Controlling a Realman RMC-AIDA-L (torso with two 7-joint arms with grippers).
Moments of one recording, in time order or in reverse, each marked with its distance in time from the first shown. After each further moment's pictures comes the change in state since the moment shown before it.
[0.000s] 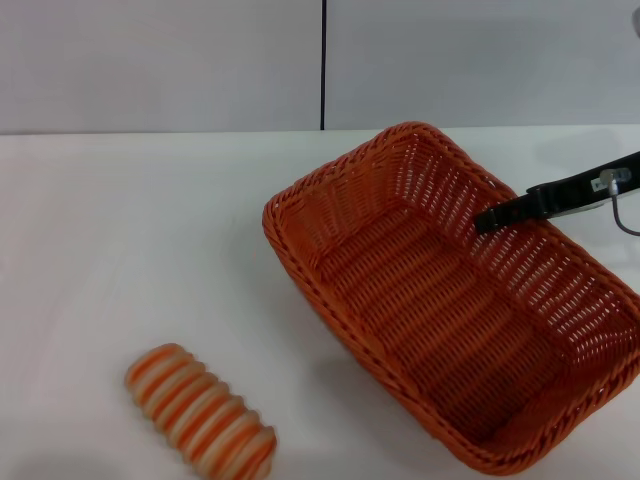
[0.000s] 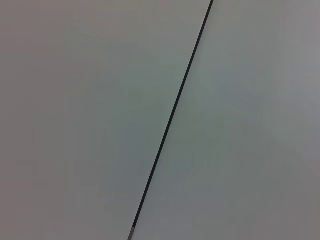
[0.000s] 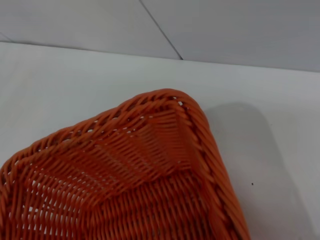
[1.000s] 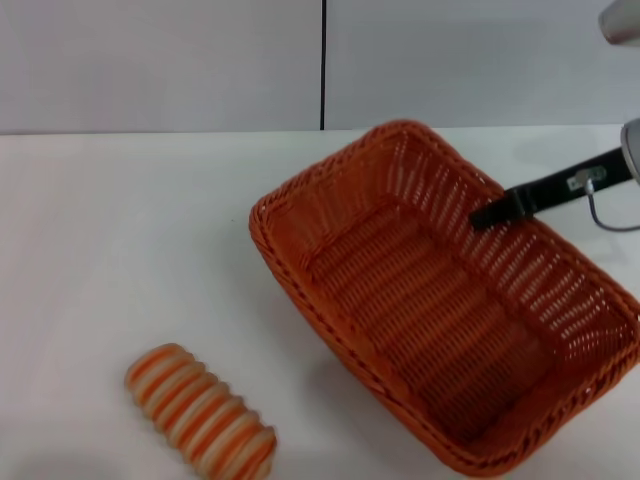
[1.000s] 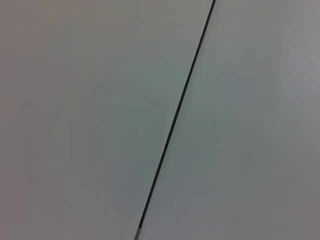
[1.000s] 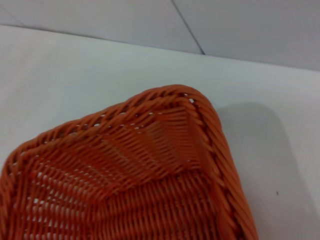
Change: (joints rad) left arm -0.003 0.002 -0.008 -0.002 -0.003 -0.010 0.013; right arm 0.041 0.005 -0.021 0.032 0.001 -0.012 -0.044
